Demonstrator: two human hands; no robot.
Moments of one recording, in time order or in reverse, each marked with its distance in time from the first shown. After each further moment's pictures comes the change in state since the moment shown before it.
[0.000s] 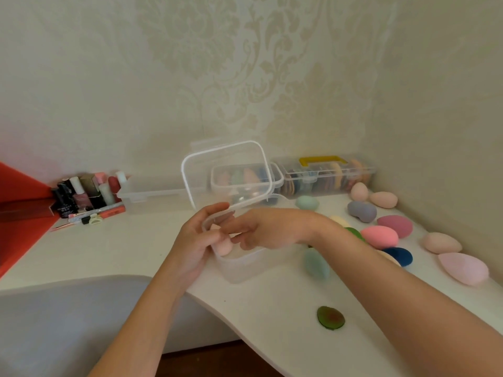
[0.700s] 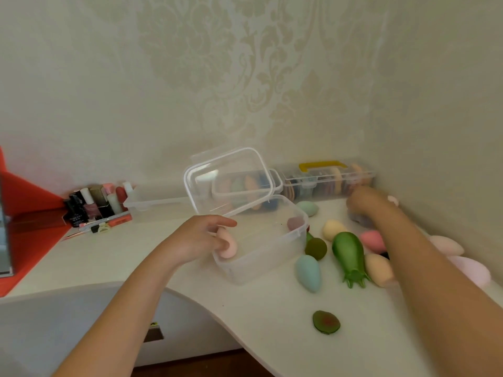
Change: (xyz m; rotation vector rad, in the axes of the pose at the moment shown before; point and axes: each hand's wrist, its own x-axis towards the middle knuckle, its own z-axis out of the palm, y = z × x) left_hand 0.008 0.043 0.004 0.852 -0.123 -0.189; right_hand -0.035 0.187 -0.078 -0.141 0.571 1.029
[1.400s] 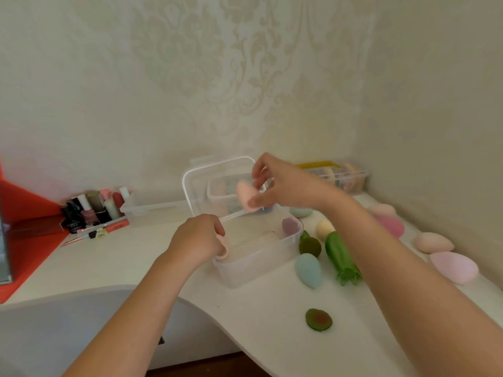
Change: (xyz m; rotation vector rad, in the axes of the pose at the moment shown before) left_hand 0.001 0.027 0.015 0.522 0.192 -0.156; right_hand -0.137 -0.091 -0.044 0.544 -0.204 -0.839
